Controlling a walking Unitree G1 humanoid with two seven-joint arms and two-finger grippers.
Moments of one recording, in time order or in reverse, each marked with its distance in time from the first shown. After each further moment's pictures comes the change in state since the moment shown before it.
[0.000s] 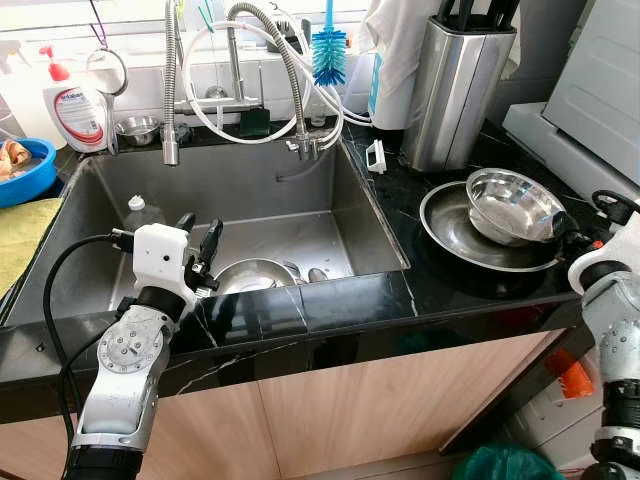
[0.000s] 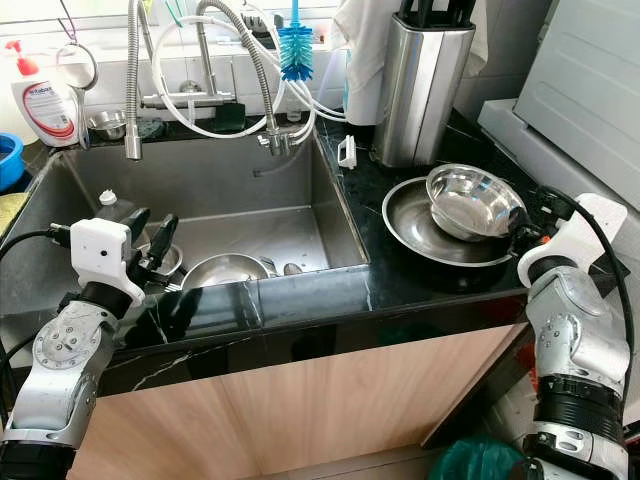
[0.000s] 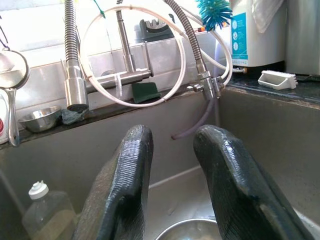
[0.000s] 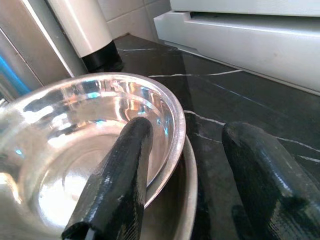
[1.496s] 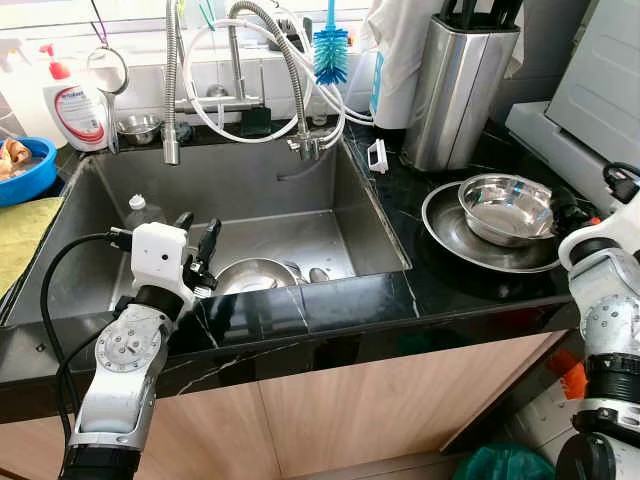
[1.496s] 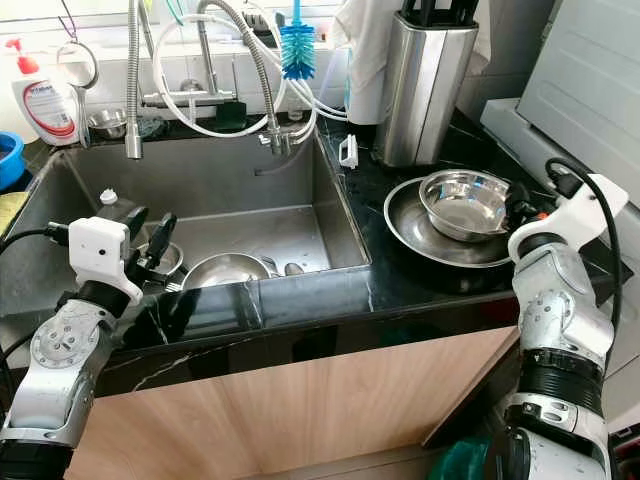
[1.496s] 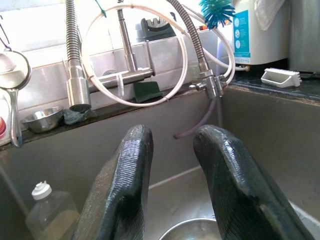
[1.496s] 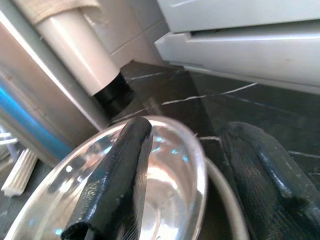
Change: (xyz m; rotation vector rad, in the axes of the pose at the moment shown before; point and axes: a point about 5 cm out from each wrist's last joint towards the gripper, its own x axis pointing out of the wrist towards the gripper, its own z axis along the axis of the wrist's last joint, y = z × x) left arm 0.000 0.002 0.001 0.011 -0.001 0.000; right arm 0.011 0.016 0.016 0.195 -0.067 -0.028
